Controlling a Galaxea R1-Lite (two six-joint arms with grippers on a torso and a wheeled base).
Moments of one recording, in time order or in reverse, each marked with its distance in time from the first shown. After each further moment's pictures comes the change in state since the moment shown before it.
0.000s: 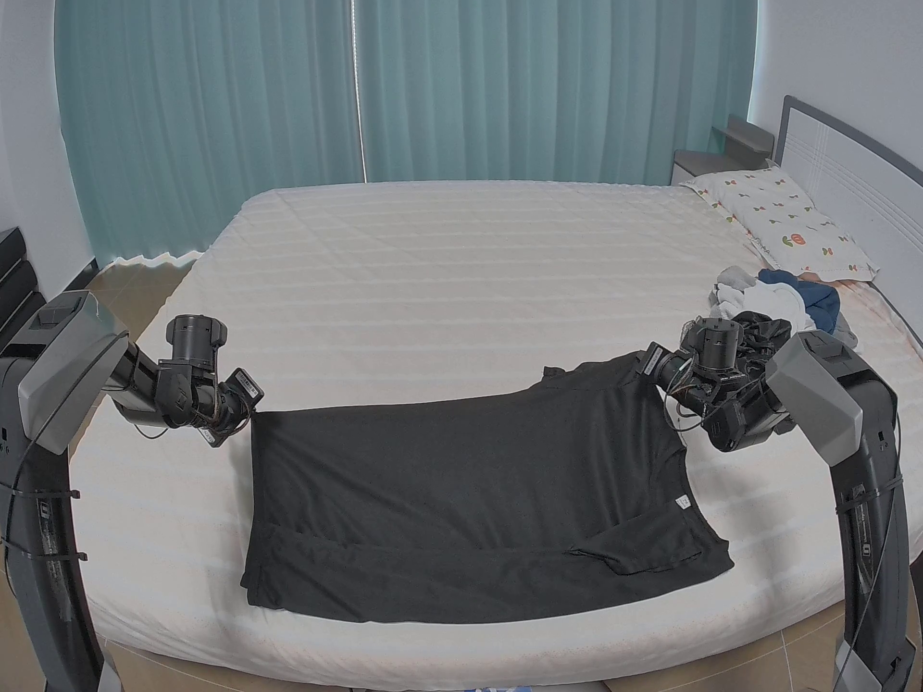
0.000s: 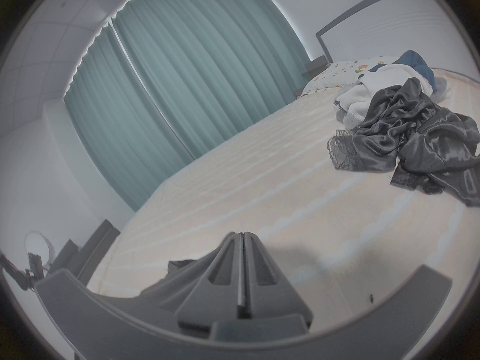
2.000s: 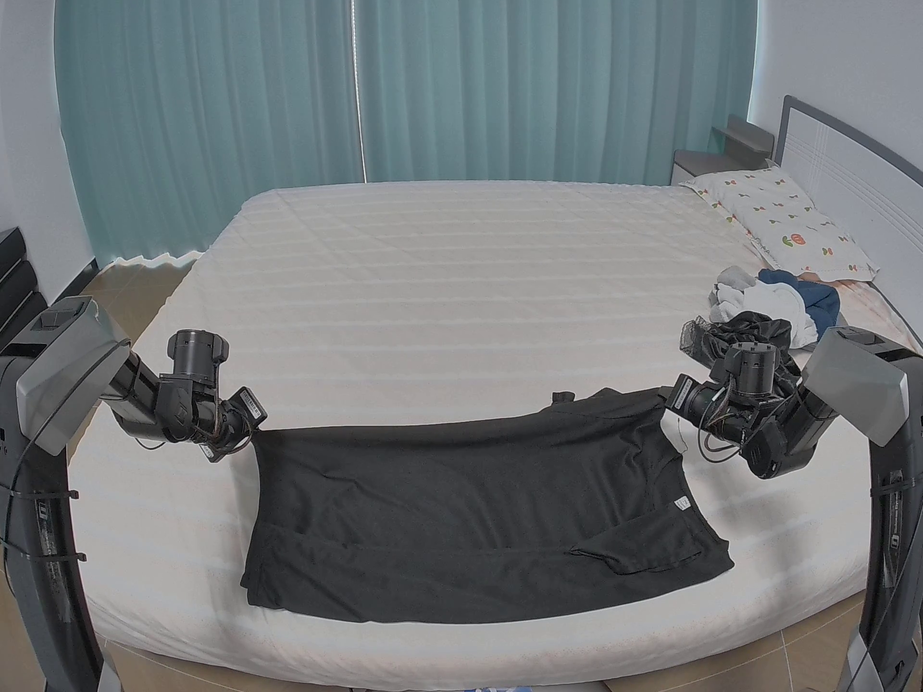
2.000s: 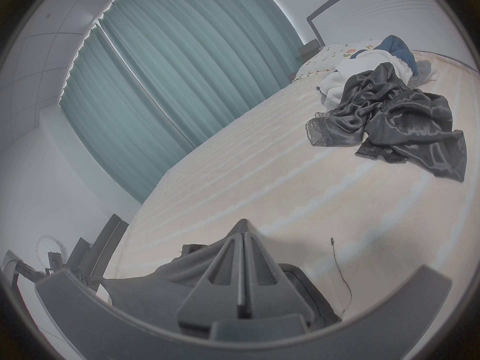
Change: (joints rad) left arm -0.006 -0.011 0.084 -0.023 -0.014 0.096; right arm -0.050 -0.176 0.419 -0.117 0.119 0.003
